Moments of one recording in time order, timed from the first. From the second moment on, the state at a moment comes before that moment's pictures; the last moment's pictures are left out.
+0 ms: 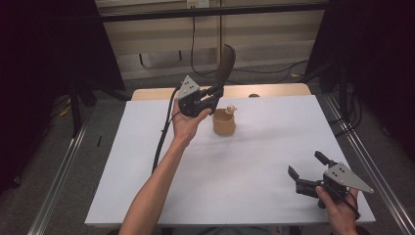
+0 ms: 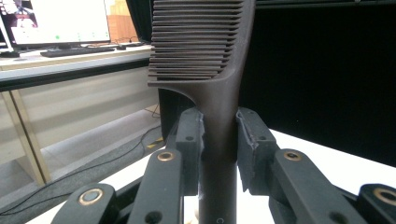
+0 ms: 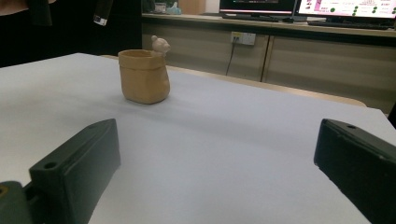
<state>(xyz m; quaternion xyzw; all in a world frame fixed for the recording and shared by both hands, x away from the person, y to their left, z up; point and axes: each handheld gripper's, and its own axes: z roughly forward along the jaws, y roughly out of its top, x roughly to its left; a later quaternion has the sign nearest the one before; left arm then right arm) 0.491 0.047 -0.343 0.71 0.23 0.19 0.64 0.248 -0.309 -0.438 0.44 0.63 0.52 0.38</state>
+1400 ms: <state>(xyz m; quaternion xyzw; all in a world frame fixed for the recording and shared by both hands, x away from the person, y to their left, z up) 0.512 0.026 -0.379 0.71 0.24 0.18 0.63 0.248 -0.309 -0.438 0.44 0.63 0.52 0.37</state>
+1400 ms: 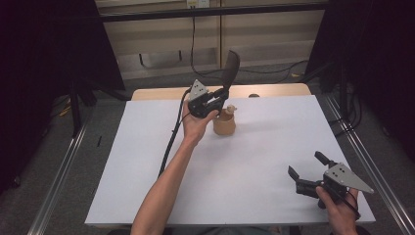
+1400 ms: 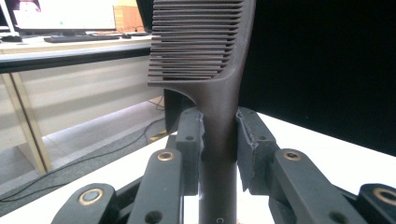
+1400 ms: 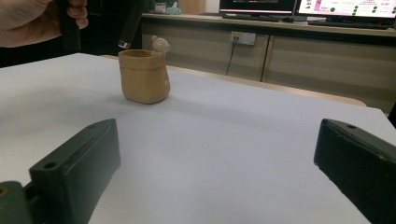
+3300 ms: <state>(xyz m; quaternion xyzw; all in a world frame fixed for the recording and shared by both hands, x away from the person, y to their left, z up) 0.512 0.026 -0.420 0.74 0.26 0.18 0.59 0.248 -0.309 -0.439 0.43 0.64 0.52 0.37</state>
